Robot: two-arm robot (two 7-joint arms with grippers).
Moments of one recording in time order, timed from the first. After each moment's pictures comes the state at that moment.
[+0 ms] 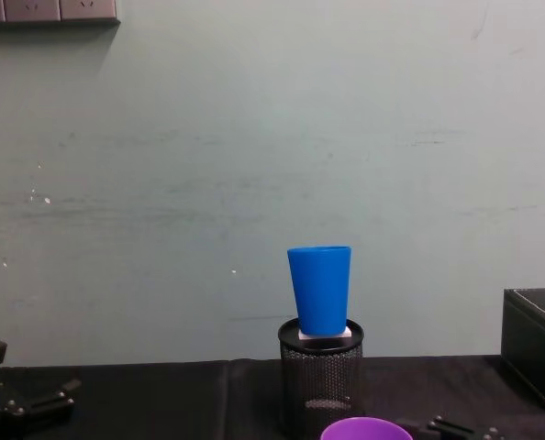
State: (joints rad) left arm -0.20 0.60 0.45 -1.41 -0.25 -0.12 0.03; right arm 0.29 0.47 -0.51 -1.28 0.43 -0.18 0.69
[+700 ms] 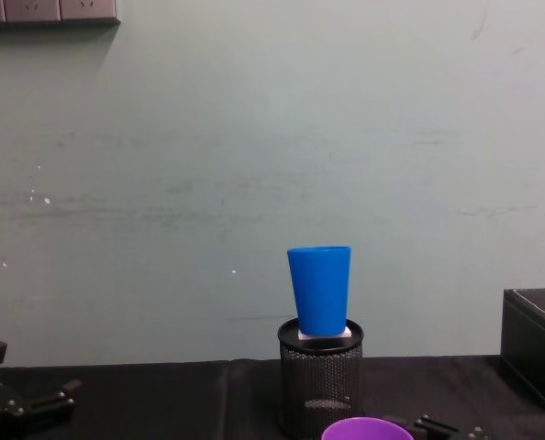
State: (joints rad) left arm -0.20 0.60 0.45 -1.41 -0.25 -0.12 0.03; right arm 0.31 0.42 -0.50 -1.21 0.45 -0.19 0.71
